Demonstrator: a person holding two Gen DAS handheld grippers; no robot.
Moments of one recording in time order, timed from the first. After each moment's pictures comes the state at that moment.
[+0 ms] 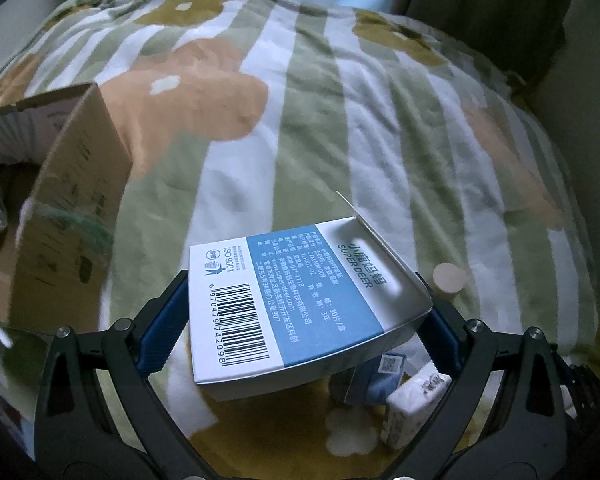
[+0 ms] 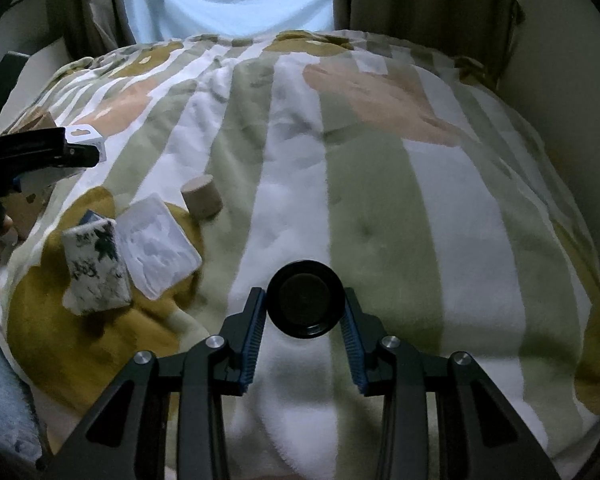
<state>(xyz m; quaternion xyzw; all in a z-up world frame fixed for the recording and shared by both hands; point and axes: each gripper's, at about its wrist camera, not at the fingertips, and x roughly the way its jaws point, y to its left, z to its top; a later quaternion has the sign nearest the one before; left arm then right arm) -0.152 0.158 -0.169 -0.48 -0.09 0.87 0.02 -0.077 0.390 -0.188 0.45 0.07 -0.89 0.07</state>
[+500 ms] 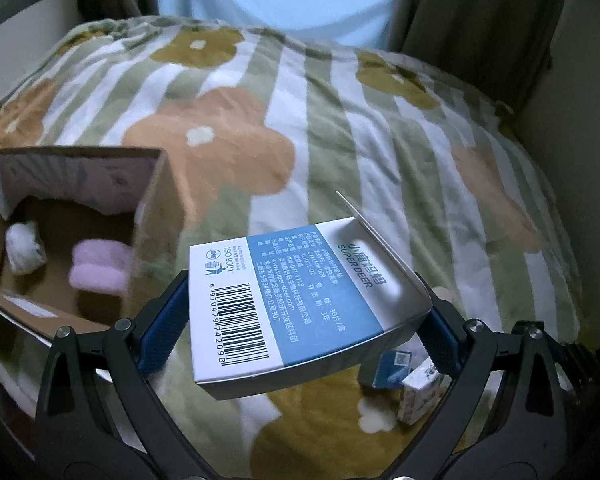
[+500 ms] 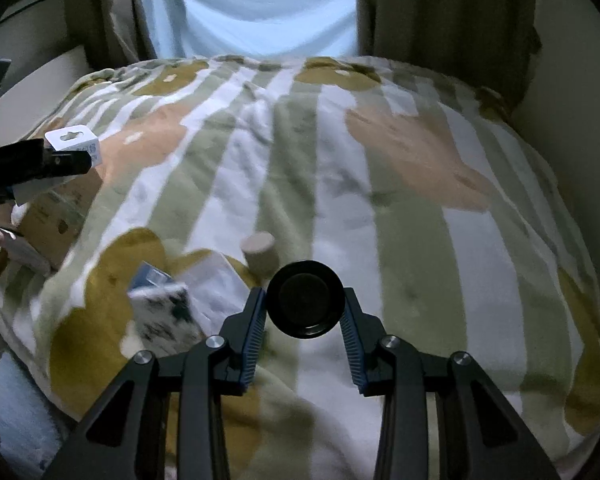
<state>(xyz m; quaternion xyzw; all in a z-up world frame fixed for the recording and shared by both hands) -0.132 0.102 -0.105 -0.43 -0.09 0.90 0.03 -0.086 0.339 -0.144 0.42 0.07 -0.90 0.10</state>
